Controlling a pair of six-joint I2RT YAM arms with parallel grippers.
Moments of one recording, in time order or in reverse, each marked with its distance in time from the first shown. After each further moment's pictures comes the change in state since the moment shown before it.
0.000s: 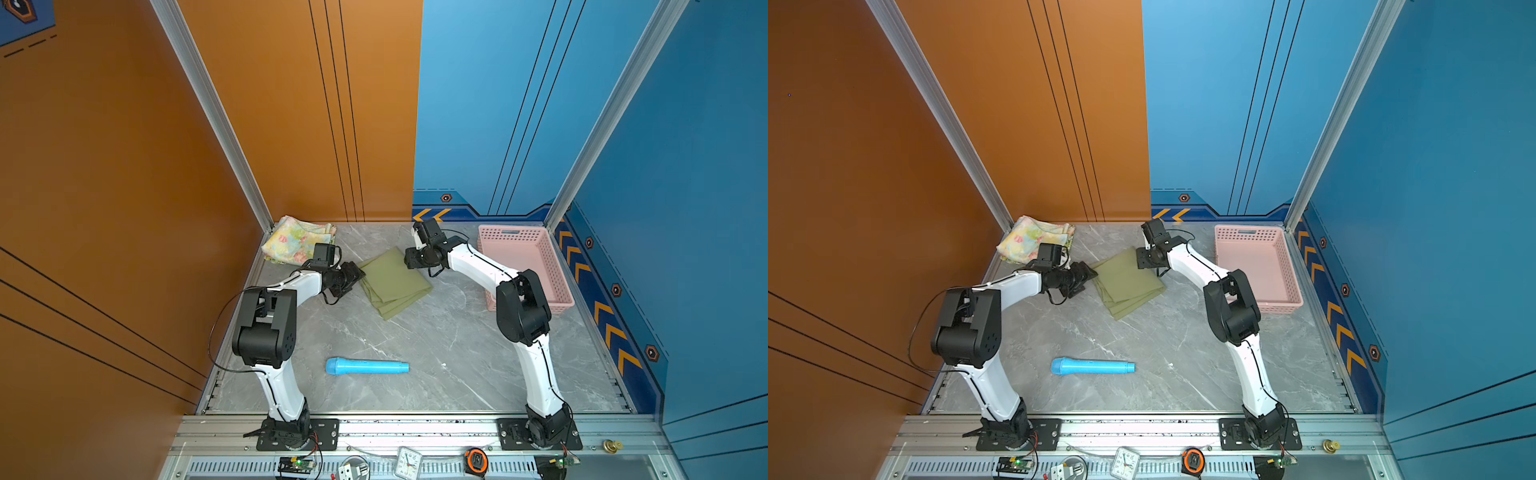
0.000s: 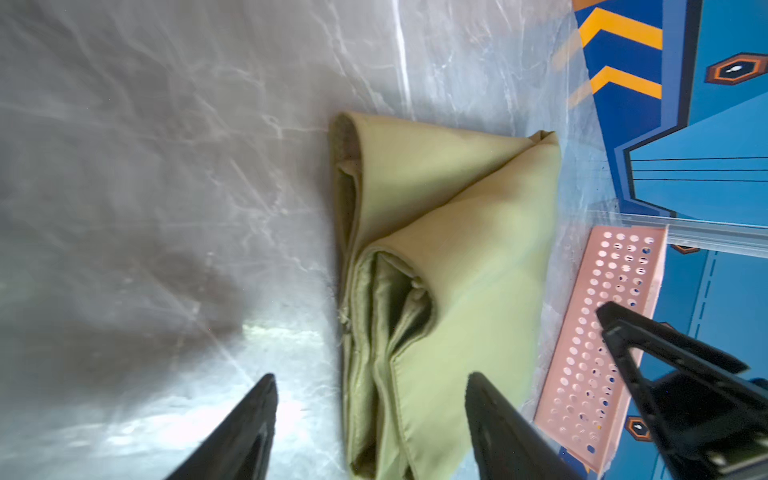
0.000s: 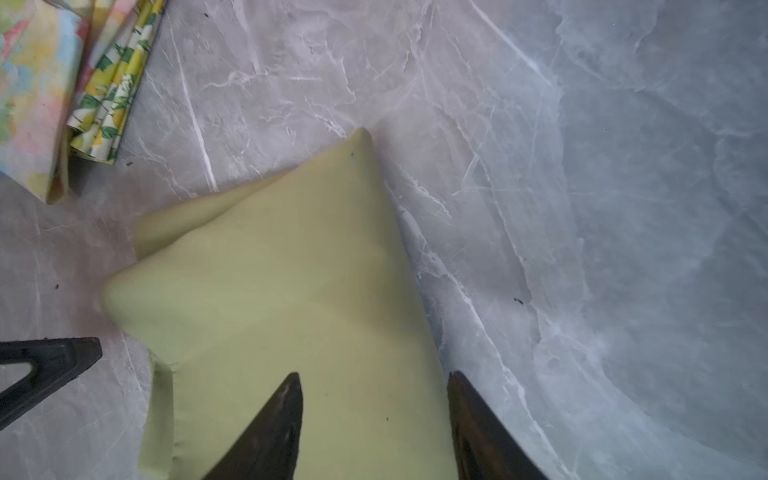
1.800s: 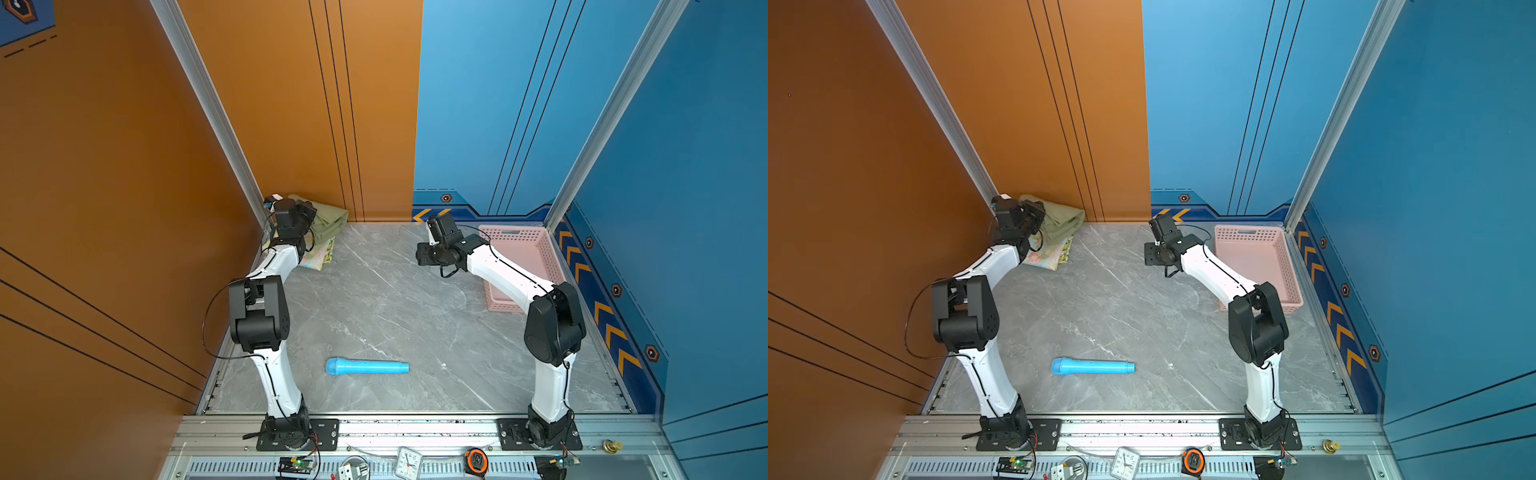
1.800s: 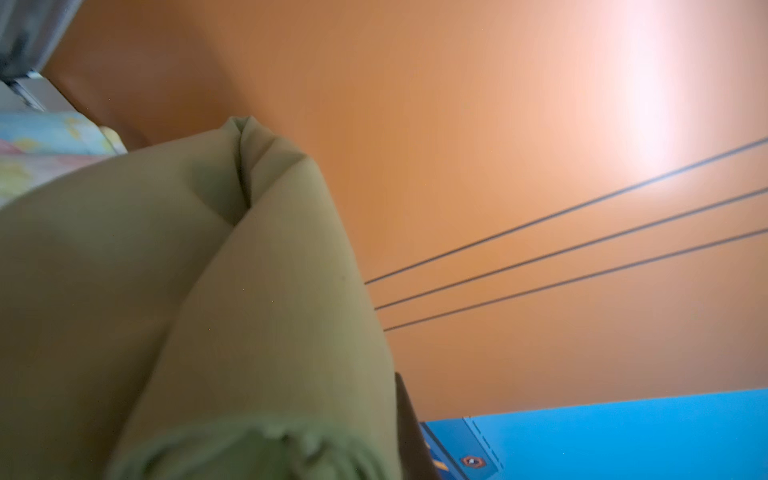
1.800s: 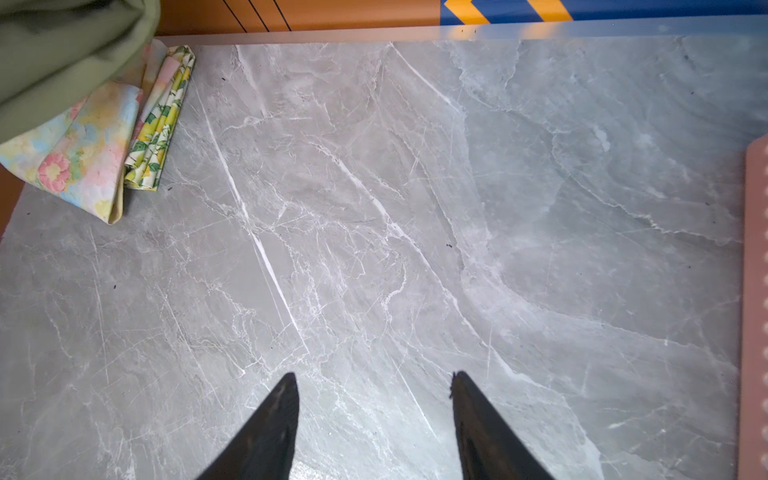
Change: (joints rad) left arm 0.239 0.128 0.373 0.516 -0.340 -0.245; right arm 0.002 -0.291 -0.178 -0.043 0.100 0.071
